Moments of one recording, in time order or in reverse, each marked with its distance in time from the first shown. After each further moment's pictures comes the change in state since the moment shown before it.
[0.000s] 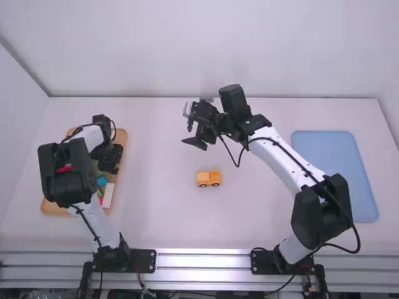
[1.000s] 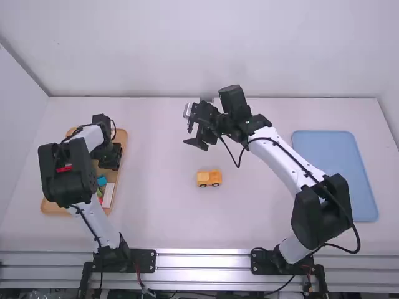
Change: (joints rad) left arm -0.001 0.000 0.000 0.024 0.001 -0.037; right arm 0.000 0.000 0.000 -0.019 0.027 -0.027
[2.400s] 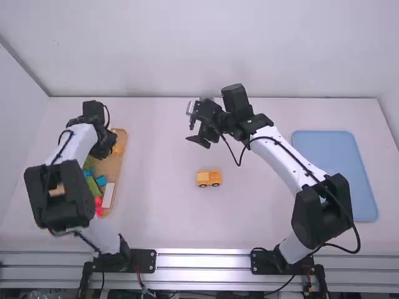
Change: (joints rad) left arm -0.053 -0.308 -0.034 0.038 -0.120 0.428; right arm -0.026 0.000 0.000 0.008 0.045 0.029
